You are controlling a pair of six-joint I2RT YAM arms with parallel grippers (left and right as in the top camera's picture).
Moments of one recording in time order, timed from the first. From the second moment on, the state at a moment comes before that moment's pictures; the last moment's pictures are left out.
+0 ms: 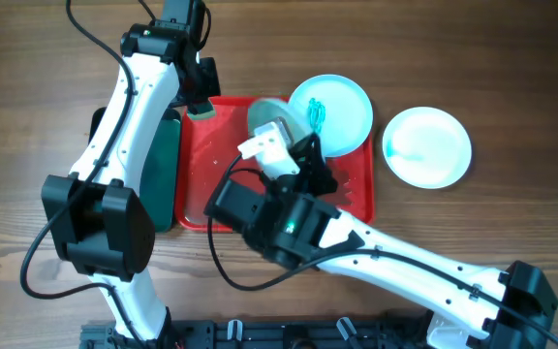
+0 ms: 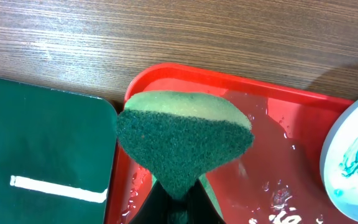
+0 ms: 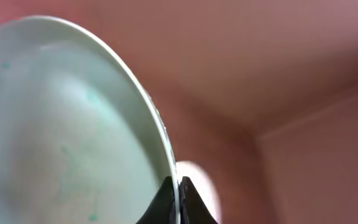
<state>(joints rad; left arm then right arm) -0.21 1.97 1.80 -1.10 -0.07 -0.36 1.10 1.61 1.36 -0.95 1.20 0.39</state>
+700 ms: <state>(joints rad) -0.21 1.97 1.80 -1.10 -0.07 -0.36 -0.37 1.60 1.09 -0.73 -0.05 0.28</state>
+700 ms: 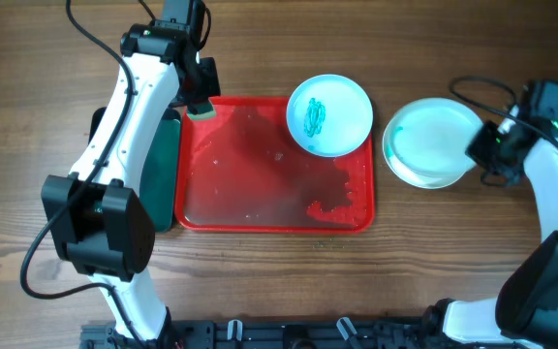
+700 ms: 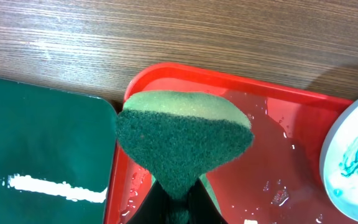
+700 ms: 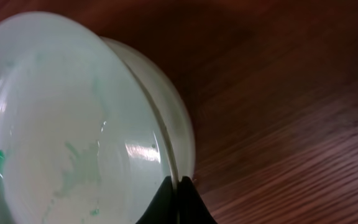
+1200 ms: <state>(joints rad) -0.21 1.97 1.80 -1.10 -0.05 -0.36 -0.42 1.60 0.92 -0.58 -0.16 0.27</state>
